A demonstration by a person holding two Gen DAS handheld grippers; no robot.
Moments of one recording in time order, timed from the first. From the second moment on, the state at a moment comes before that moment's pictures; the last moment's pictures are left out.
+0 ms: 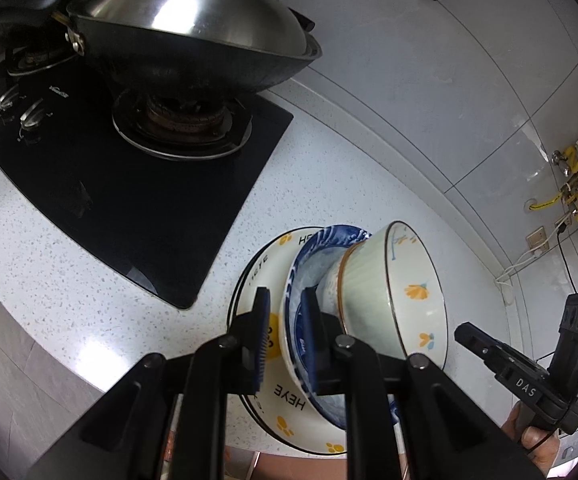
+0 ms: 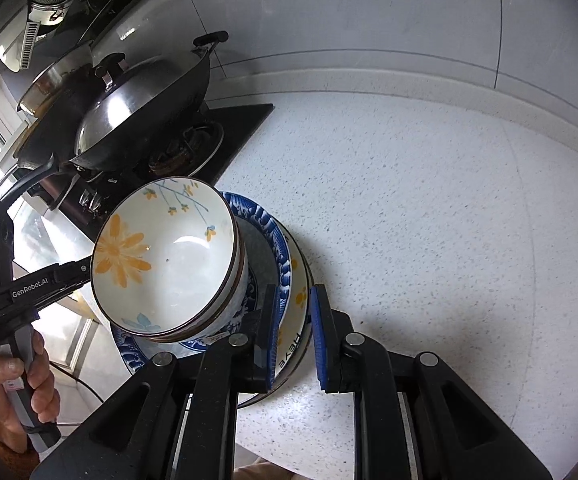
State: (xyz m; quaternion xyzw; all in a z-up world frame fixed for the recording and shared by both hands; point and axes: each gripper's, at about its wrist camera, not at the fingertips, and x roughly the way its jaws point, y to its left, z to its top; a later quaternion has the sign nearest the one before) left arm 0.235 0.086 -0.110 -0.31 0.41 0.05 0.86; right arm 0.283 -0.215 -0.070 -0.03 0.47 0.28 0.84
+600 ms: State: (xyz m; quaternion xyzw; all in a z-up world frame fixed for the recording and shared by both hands) left arm 0.201 -0.006 -0.014 -0.18 0.31 0.03 0.93; right arm 0.250 -0.254 -0.036 -0.05 0.40 0.23 0.88
